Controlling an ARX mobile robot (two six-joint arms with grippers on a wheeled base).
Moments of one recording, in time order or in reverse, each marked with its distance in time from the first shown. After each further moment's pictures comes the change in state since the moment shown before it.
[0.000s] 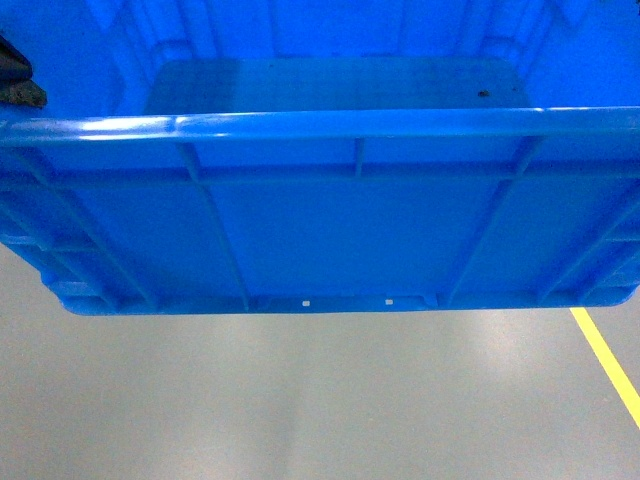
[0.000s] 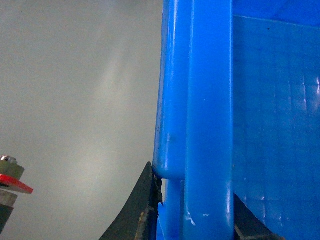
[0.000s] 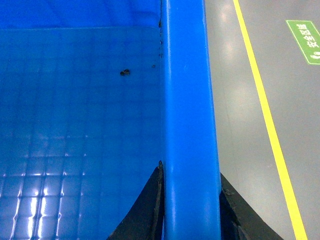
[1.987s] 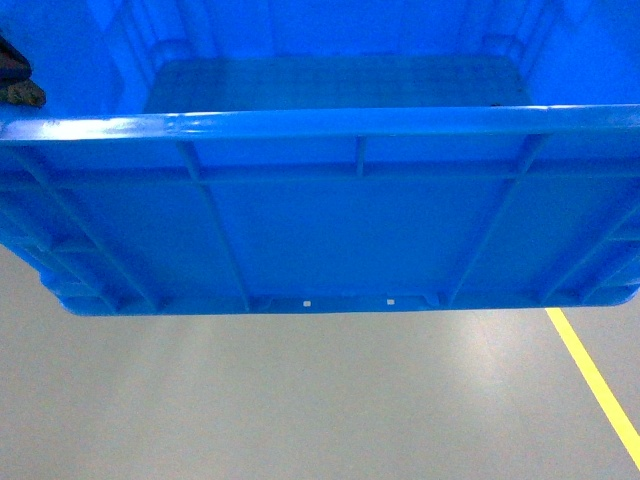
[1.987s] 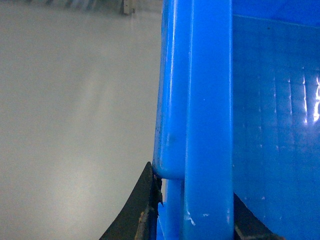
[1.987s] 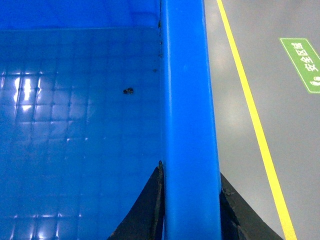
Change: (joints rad) left arm -0.003 -0.007 0.000 -0.005 0.000 -0.002; right arm 0.000 -0.006 -0.002 0.001 0.004 0.000
